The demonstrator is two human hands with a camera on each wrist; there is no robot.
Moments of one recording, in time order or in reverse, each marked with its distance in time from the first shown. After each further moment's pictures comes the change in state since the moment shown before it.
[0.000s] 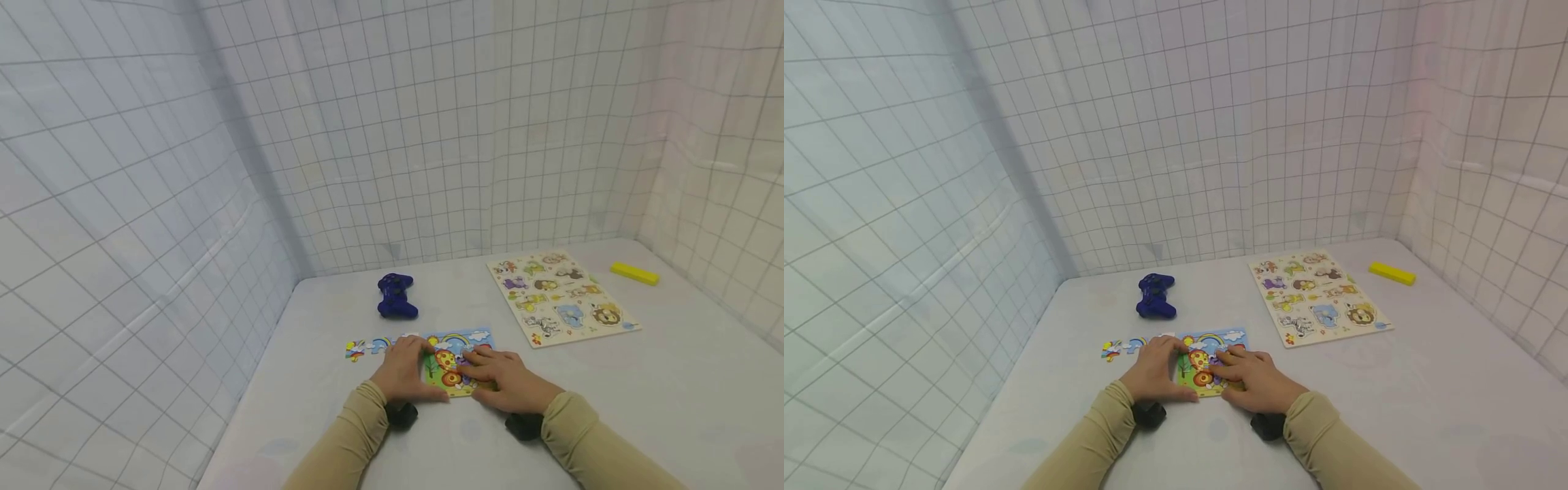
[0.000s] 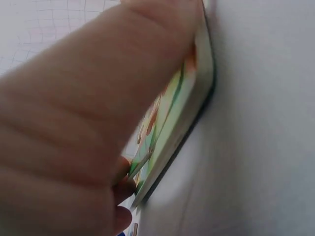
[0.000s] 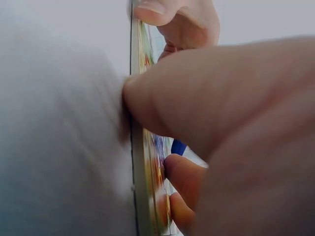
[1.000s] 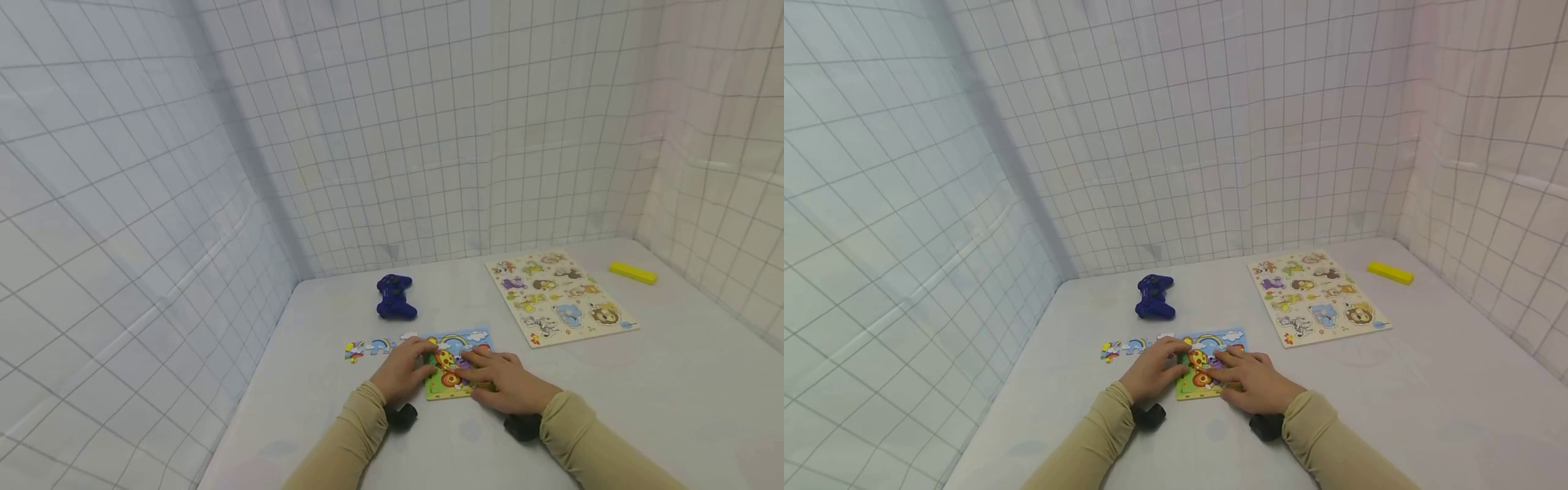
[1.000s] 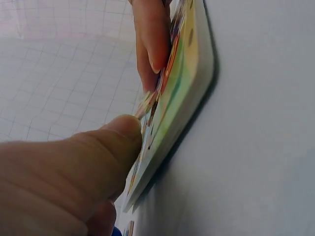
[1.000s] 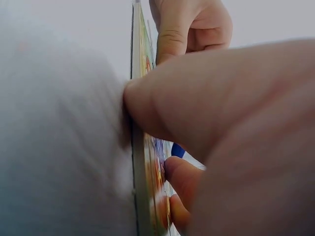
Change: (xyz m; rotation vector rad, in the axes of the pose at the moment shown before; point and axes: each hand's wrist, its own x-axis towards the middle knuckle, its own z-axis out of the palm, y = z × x) left_hand 0.004 -0.005 -0.002 -0.176 0.012 0.090; right_hand 0.001 -0.003 -0.001 0.006 -0.051 0.020
